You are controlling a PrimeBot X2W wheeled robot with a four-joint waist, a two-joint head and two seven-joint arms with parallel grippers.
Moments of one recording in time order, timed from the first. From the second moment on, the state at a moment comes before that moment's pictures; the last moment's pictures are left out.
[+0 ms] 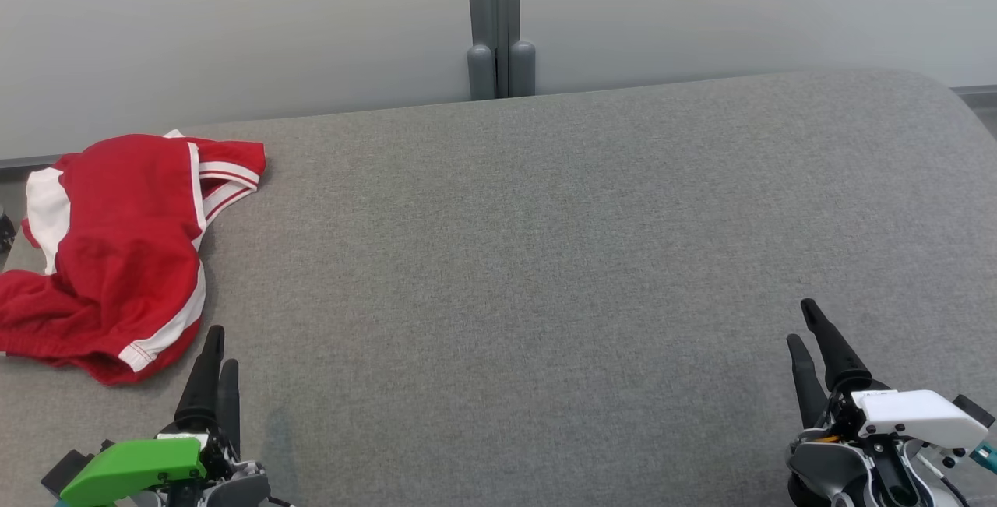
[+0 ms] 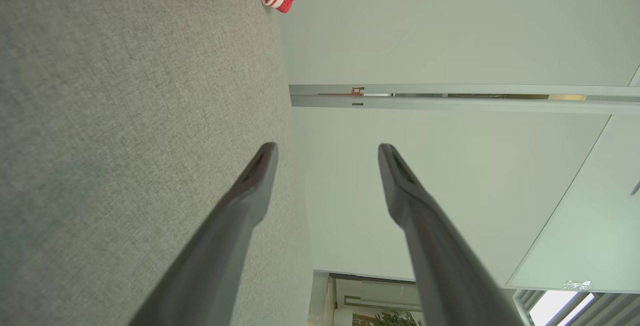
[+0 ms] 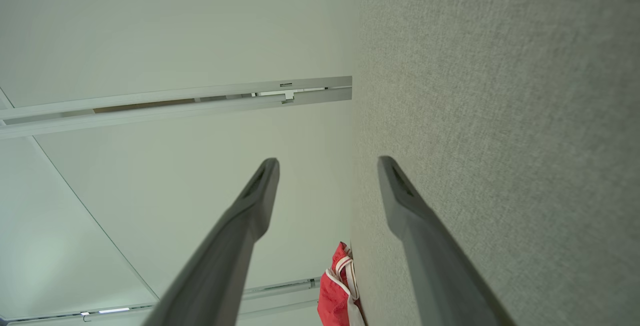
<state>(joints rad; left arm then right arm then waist) -0.06 0.04 0.10 0.29 -1.61 -0.13 0.11 -0.06 -0.04 -0.11 0.29 1.61 0.13 0.11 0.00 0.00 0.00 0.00</state>
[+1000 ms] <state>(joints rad) -0.04 0.04 0.01 0.16 -1.29 -0.06 -0.02 -0.04 -0.04 -0.05 0.19 1.23 0.13 -0.02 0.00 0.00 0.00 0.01</state>
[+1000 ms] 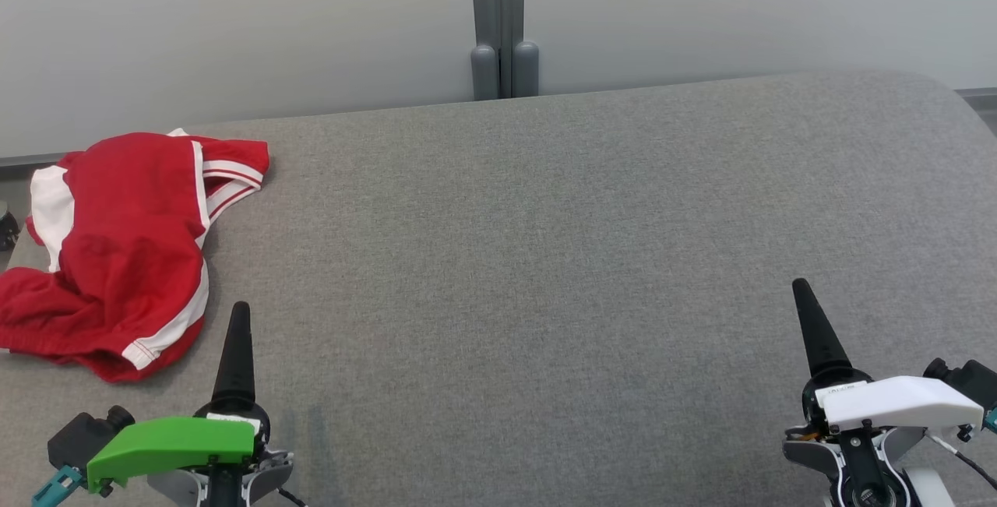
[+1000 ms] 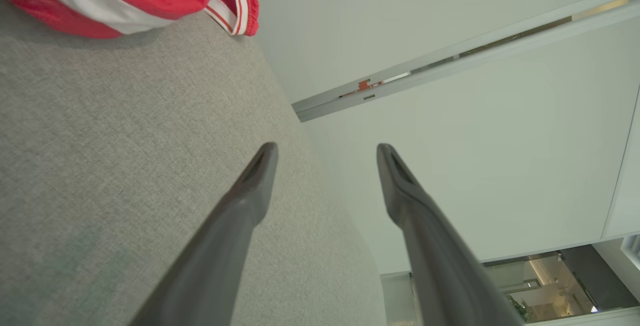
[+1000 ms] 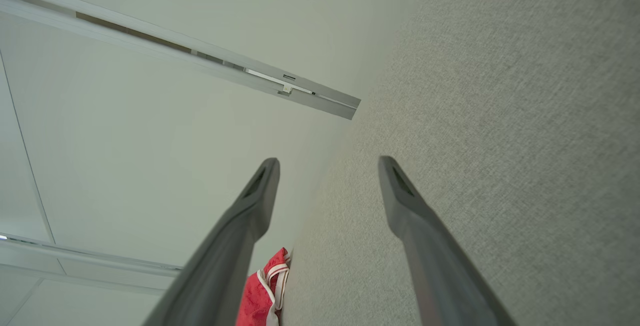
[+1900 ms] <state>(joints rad) 0.00 0.04 -0.07 0.09 -0.72 0.04 -0.11 -0.01 -0.04 0.02 0.12 0.73 0.13 -0.11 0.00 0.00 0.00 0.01</state>
